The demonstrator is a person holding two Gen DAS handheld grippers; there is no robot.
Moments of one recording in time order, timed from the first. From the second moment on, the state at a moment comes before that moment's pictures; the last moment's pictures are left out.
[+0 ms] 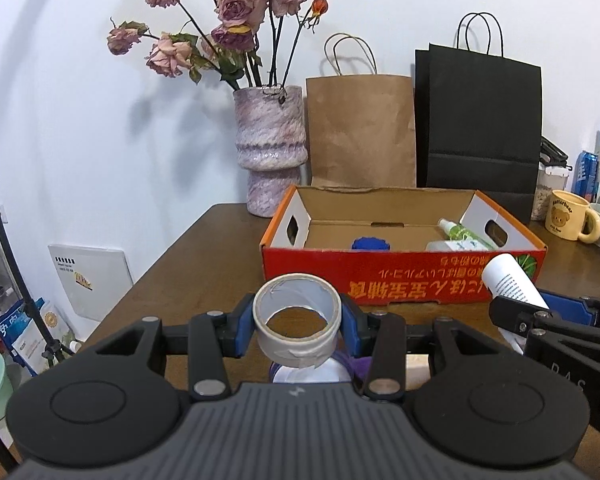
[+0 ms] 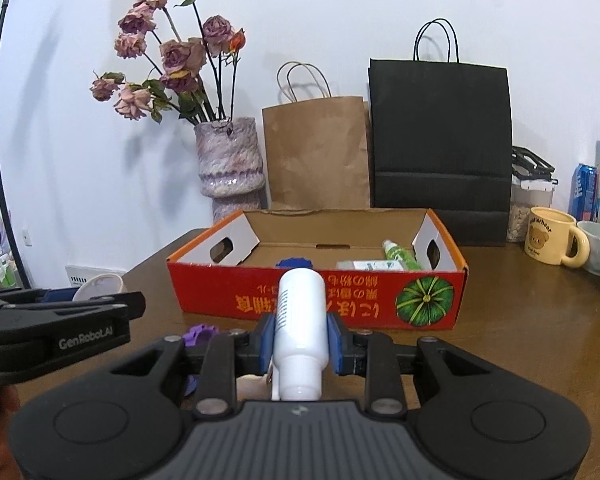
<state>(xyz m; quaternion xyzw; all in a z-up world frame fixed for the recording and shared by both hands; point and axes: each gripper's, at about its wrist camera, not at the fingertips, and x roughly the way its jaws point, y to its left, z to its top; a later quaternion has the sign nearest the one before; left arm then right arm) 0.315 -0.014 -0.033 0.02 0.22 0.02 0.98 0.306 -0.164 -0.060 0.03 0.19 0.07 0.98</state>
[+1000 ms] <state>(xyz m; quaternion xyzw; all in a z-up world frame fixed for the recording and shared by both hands) 0.399 -0.051 -0.016 0.00 0.19 0.03 0.98 0.387 -0.189 -0.038 0.04 0.14 0.07 0.99</state>
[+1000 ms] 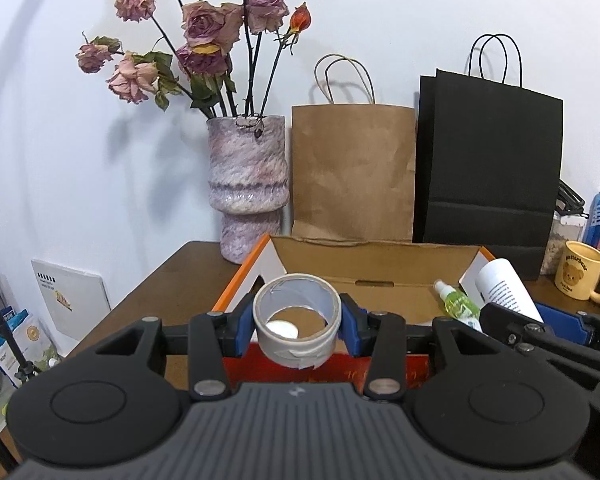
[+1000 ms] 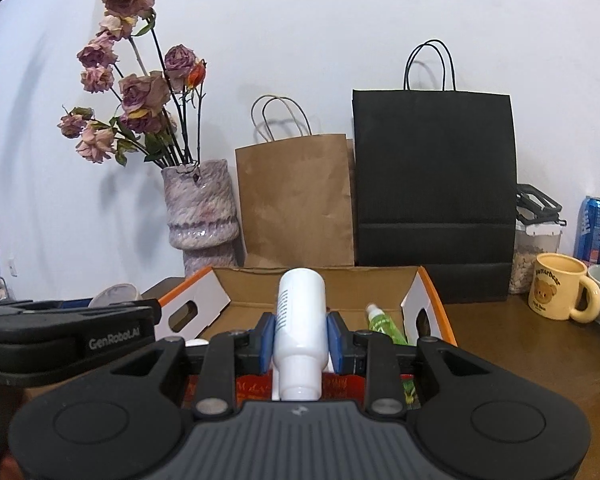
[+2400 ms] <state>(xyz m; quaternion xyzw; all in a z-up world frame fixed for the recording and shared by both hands) 0.526 -0.056 -0.036 0.02 0.21 0.05 0.98 0.510 -0.199 -0.056 0.00 0.17 0.07 0.98</state>
